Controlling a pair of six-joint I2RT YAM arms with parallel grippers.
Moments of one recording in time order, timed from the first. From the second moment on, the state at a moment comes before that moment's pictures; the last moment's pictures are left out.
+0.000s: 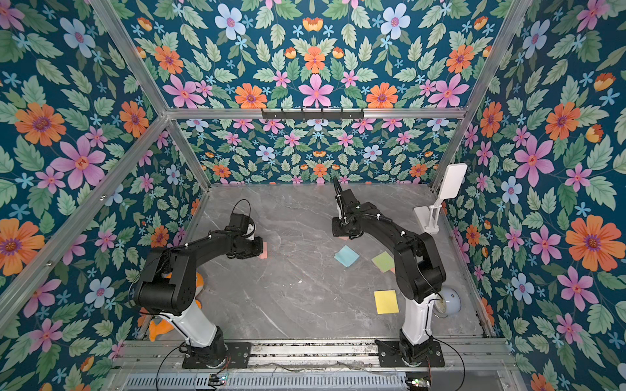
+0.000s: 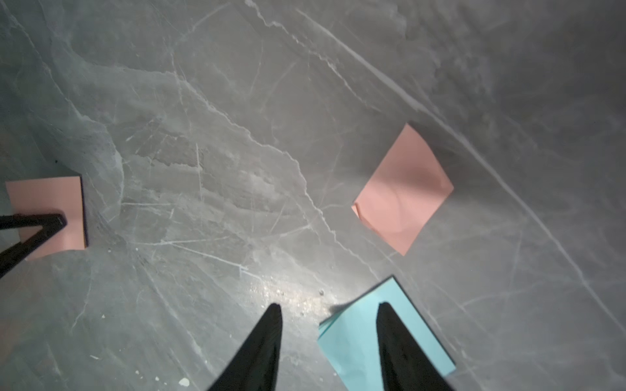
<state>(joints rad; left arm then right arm) -0.18 1.73 0.97 -0.40 0.10 -0.29 0.44 1.85 1.42 -0.68 -0.10 0.38</state>
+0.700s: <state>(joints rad) -0.40 1.51 1.00 -0.55 -0.15 -0.34 0.37 1.92 1.26 -0.59 -0.19 0.47</state>
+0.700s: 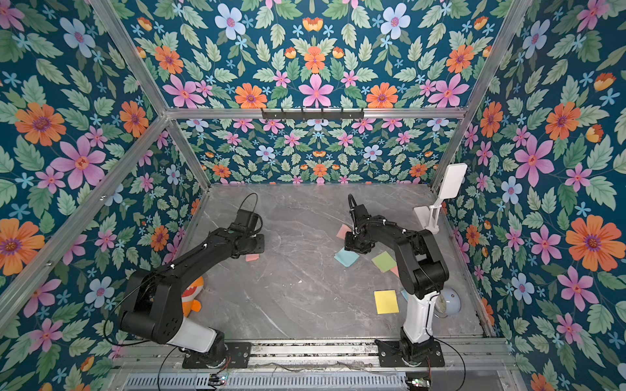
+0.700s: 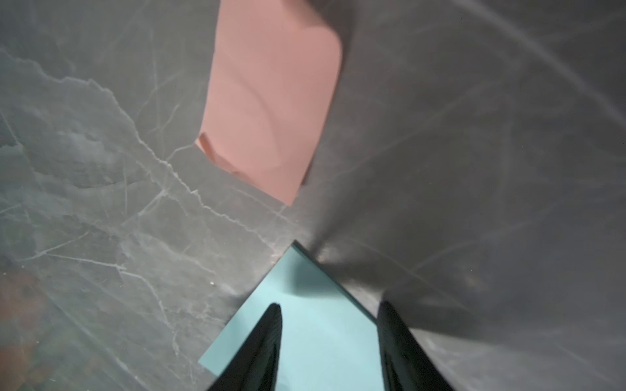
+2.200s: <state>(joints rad) -0.80 1.84 0.82 0.24 0.29 -0.68 0.36 1.63 0.70 -0.06 -0.55 1.03</state>
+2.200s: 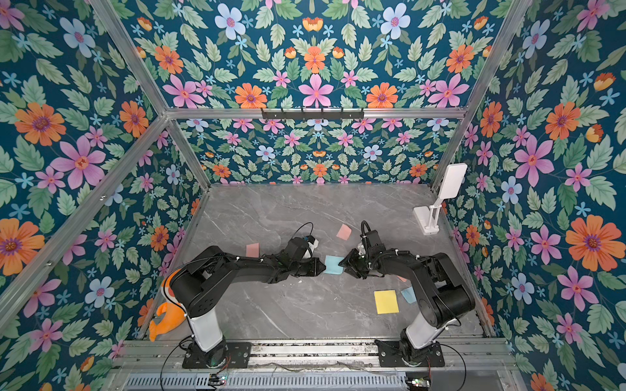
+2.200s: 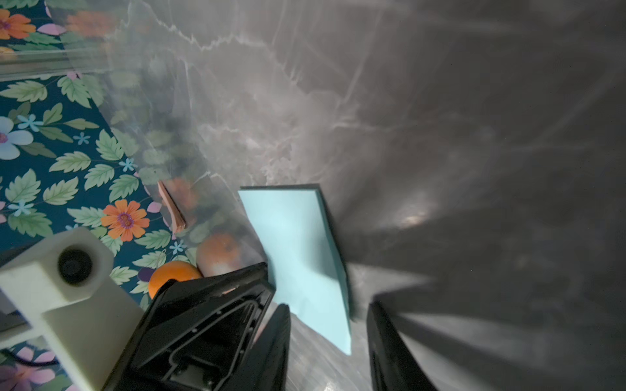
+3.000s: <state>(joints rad) -0.69 1.57 0.56 0.36 0.32 -0.72 0.39 1.56 0.72 0.01 -0.65 1.02</state>
